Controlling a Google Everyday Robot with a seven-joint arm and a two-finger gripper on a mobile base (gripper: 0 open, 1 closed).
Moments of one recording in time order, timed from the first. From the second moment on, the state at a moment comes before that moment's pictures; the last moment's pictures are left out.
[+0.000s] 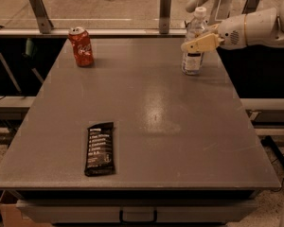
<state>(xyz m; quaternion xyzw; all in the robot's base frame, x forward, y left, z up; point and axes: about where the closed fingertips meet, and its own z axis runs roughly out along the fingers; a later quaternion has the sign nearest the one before) 0.714 -0.172 0.923 -0.41 0.73 0.29 0.47</state>
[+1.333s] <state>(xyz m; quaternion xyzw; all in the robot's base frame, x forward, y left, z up) 0.704 -0.194 0.984 -0.40 0.69 0.31 0.52</state>
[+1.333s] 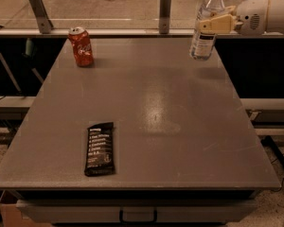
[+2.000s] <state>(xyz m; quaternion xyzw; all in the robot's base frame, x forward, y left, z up) 0.720 -0.115 0.993 -0.43 0.64 0.36 0.52</state>
